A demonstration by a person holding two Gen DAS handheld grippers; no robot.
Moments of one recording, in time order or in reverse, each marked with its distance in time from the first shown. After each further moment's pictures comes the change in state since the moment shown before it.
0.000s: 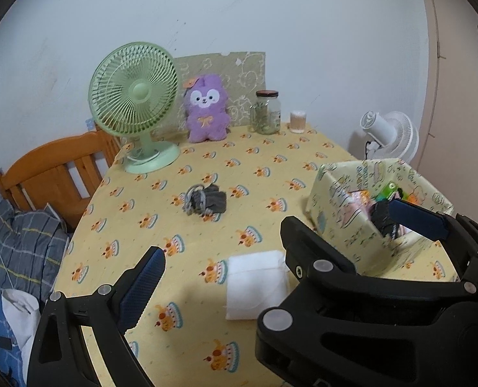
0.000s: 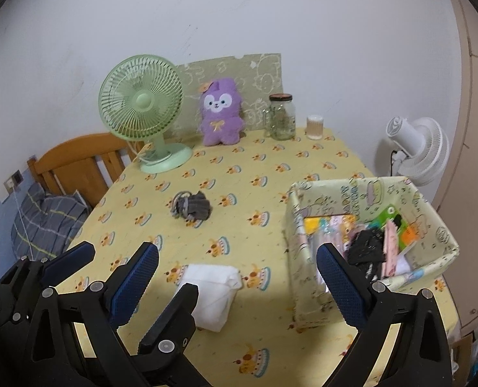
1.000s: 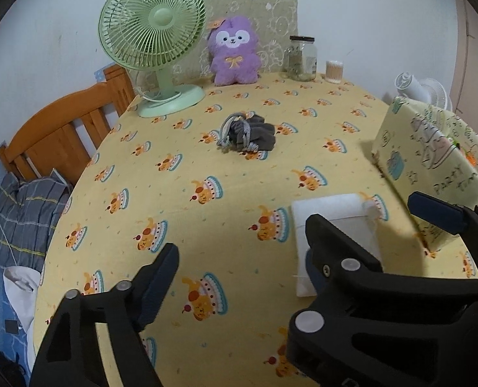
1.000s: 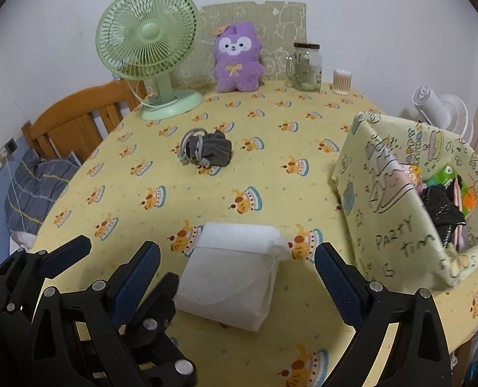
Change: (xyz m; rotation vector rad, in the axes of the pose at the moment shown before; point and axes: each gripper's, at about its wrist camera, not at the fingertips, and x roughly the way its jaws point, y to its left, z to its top) left arm 0.071 0.047 -0.041 -0.018 0.173 0.065; right arm 0.087 0.033 -0.041 -0.031 0.174 -0.008
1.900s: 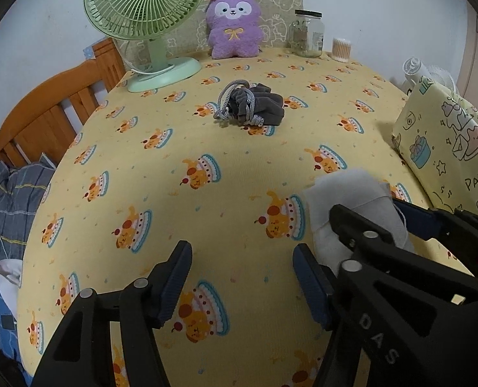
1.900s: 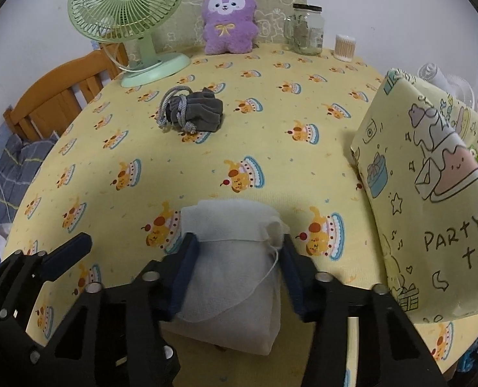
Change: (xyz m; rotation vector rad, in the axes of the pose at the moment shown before) left arm 0.040 0.007 0.003 -0.010 0.097 -0.029; right arm 0.046 0.003 0.002 -0.002 0.135 -0.038
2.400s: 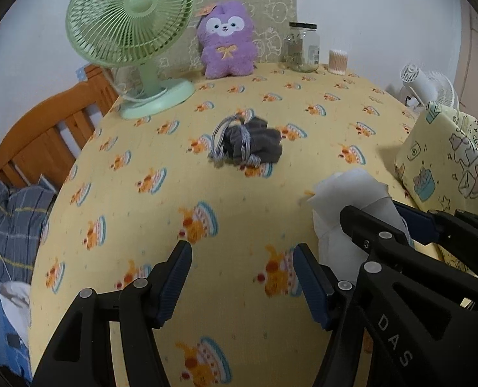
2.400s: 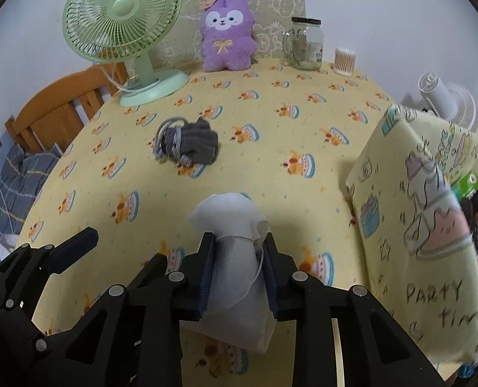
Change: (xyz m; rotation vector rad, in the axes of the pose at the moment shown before) left arm 0.004 -0.007 0.041 0.052 -0.054 0.007; right arm -0.001 -0.009 0.031 0.018 -0.047 0.003
